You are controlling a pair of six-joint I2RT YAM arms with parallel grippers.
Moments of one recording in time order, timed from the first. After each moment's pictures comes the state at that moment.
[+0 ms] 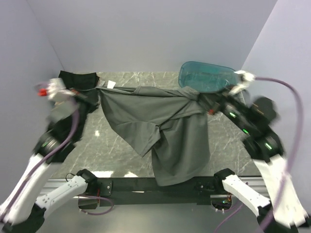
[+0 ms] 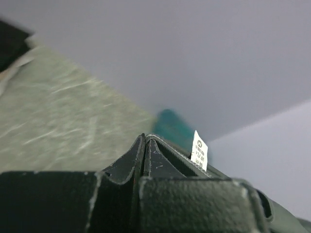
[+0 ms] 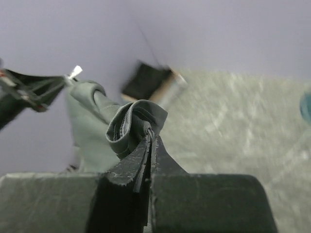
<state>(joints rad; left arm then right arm) -0.58 0.73 1.19 -0.42 -0.54 -0.82 0.37 0.78 1.32 -0.45 -0.29 0.46</state>
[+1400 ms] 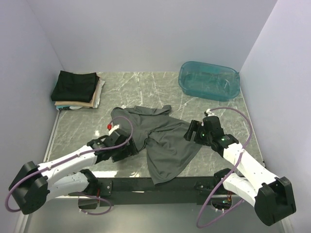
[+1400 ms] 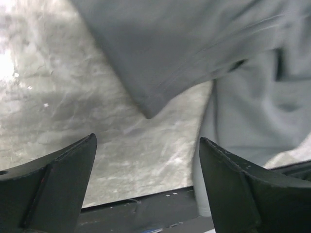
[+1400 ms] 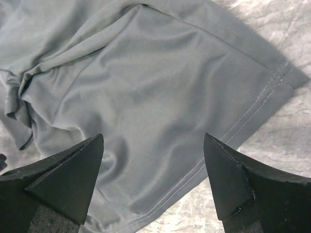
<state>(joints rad) -0.77 1.01 0.50 -0.48 -0.09 -1.06 0.36 0.94 0.52 -0.40 -0.04 0.60</state>
